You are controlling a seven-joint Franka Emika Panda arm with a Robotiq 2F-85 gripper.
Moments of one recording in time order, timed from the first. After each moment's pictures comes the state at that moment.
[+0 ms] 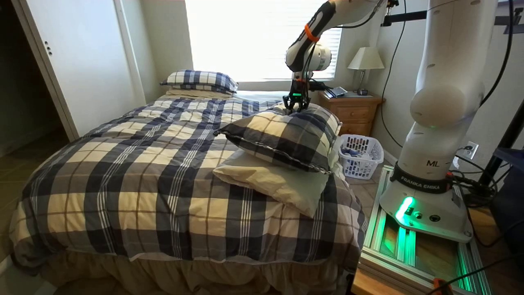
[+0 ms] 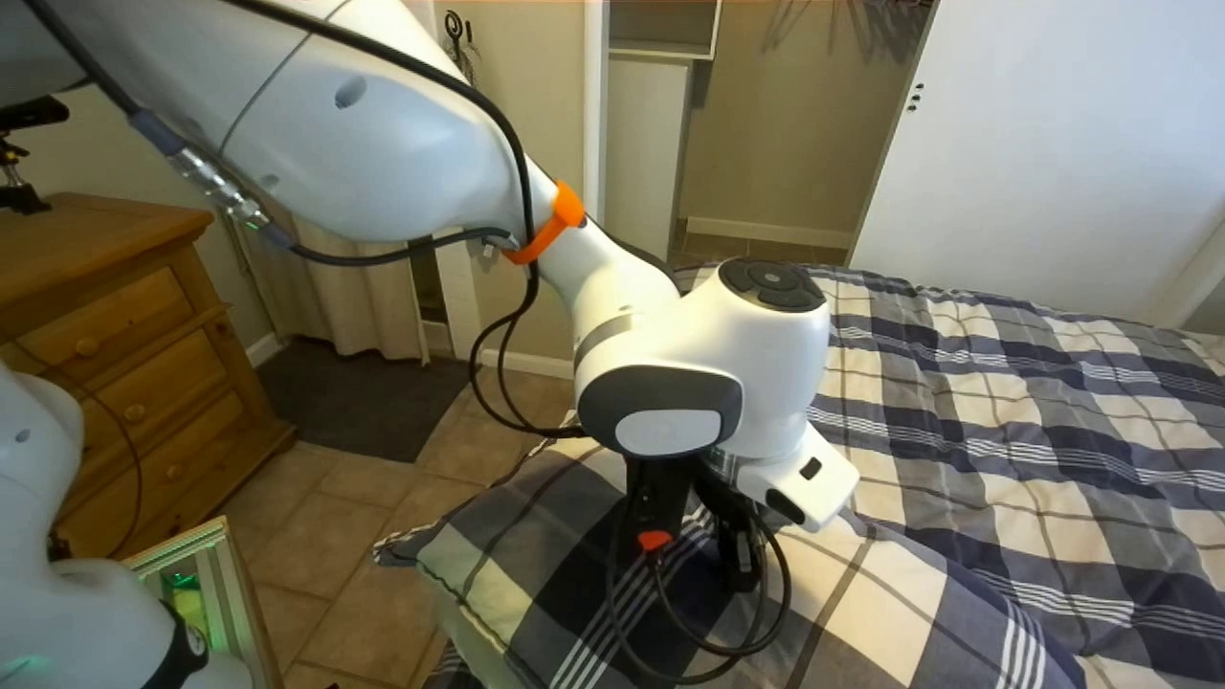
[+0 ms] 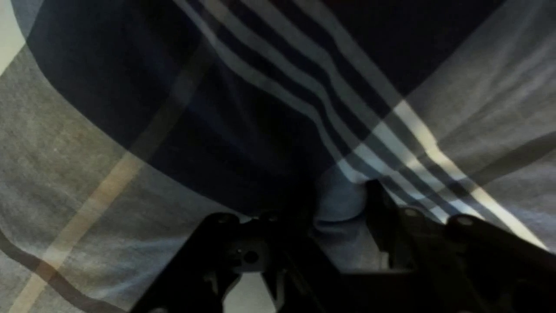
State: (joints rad) arm -0.27 0.21 -0.24 -2.21 0.14 2.52 0.12
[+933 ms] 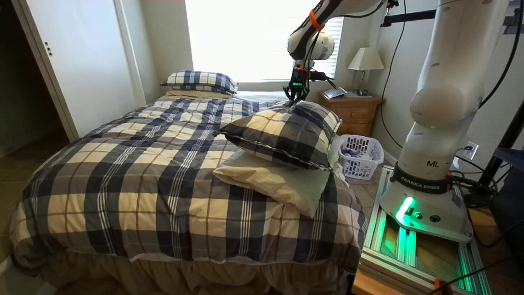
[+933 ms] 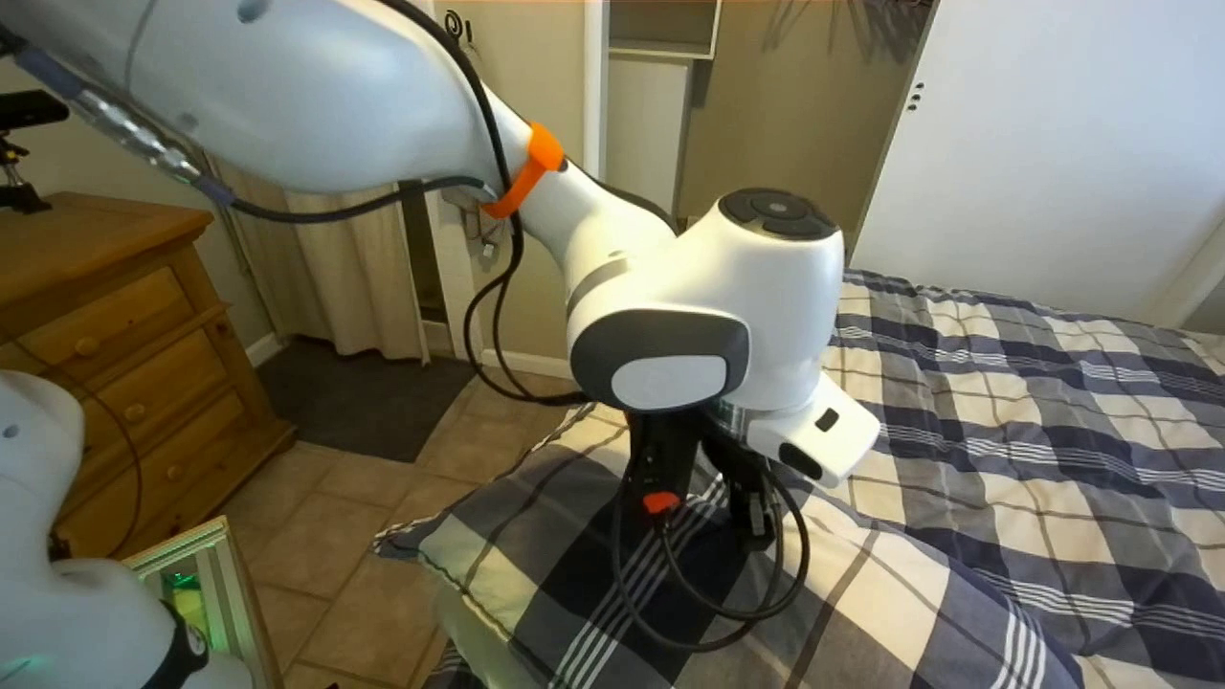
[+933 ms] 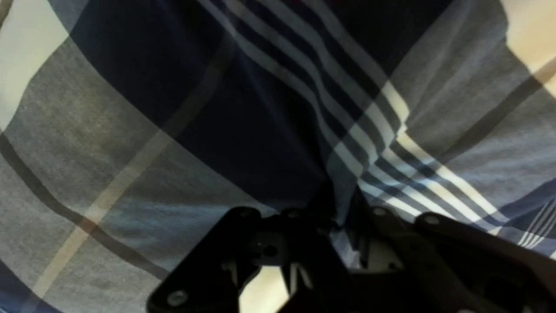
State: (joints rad) arm -0.27 0.11 -0.24 -2.20 0.14 2.47 0.12
